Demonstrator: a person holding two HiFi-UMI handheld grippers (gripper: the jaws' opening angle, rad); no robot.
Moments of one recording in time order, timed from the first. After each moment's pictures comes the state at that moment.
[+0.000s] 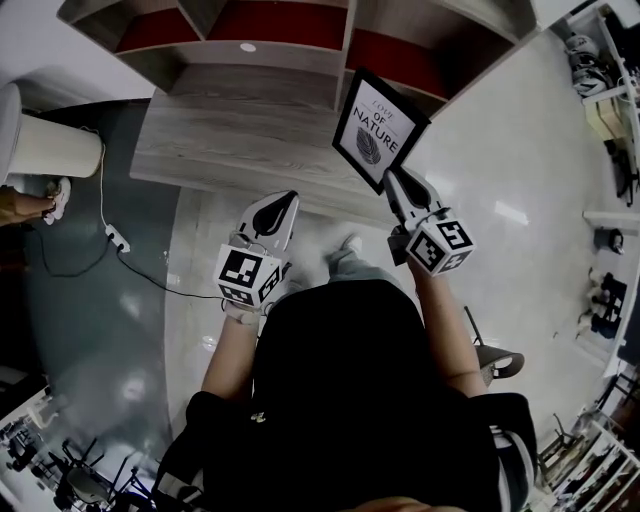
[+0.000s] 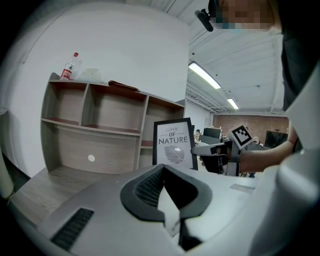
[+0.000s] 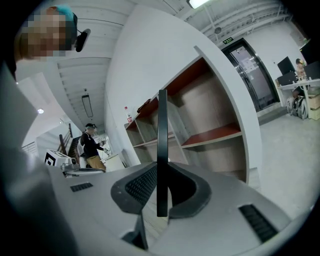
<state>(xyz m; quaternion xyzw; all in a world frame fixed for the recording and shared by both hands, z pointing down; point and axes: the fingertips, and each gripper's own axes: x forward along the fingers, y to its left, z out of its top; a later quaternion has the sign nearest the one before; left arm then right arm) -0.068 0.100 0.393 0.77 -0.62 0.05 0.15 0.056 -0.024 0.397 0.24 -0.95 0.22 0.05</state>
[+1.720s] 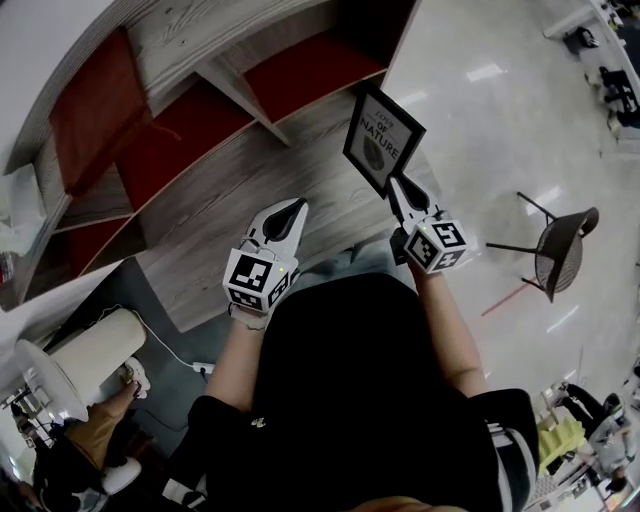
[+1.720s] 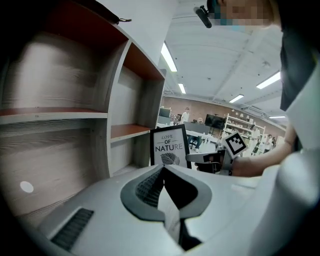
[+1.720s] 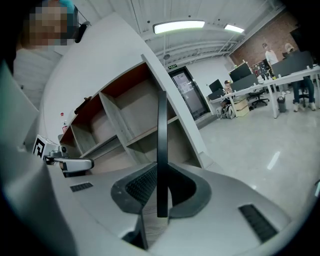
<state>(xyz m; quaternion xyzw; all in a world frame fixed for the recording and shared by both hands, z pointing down) -0.101 -0.059 0.455 0.92 -0.30 0.16 0.16 0.072 -0.075 0.508 0.56 -0.77 0.29 -0.02</state>
